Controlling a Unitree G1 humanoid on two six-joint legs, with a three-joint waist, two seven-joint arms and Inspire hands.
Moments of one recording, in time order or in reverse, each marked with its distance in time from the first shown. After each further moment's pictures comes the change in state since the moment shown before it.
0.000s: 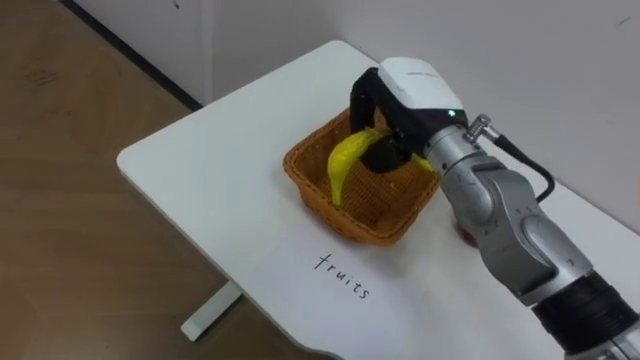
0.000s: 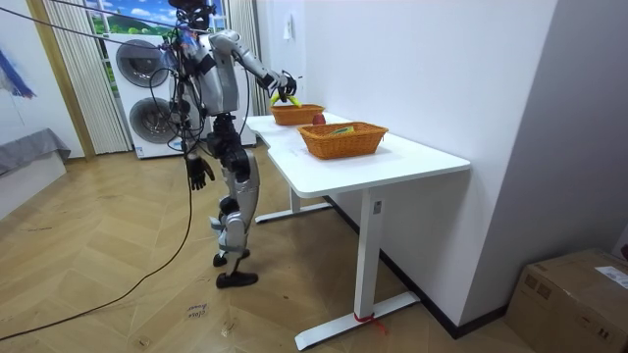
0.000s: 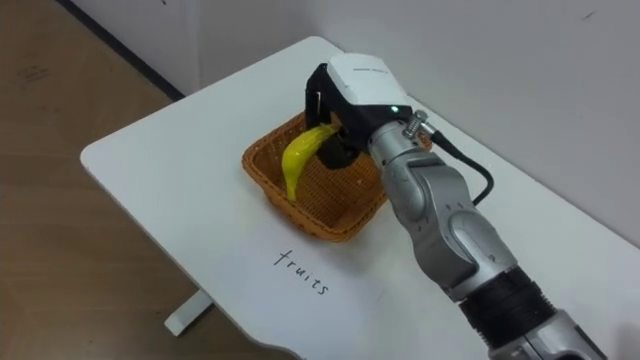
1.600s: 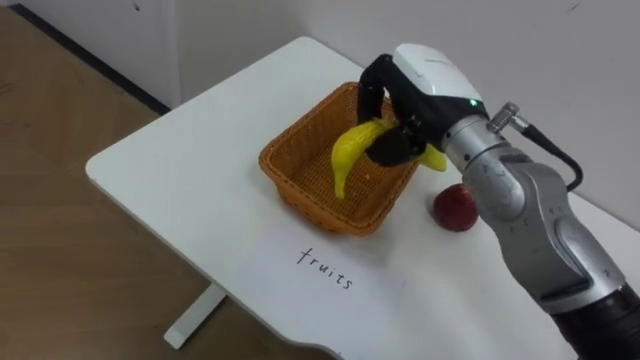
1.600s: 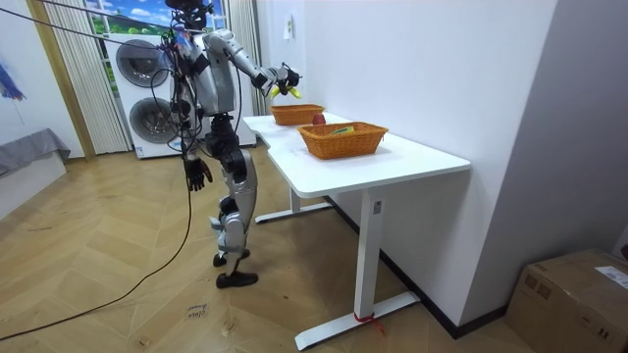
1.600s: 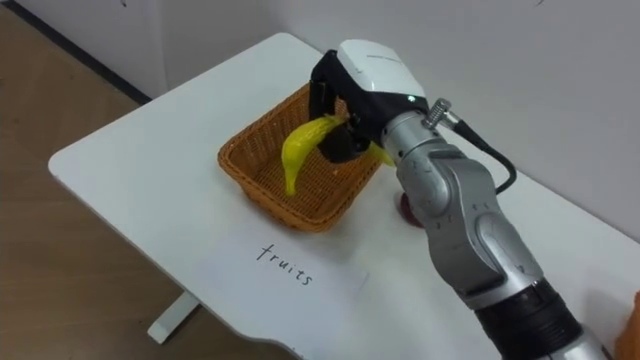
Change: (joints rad) left arm 0.011 -0.004 0.032 0.032 -0.001 0.002 0.023; right arm 0.059 -0.021 -0.114 -0.200 0.013 0.057 0.139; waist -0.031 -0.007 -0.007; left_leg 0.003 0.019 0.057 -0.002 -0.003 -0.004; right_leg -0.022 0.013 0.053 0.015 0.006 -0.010
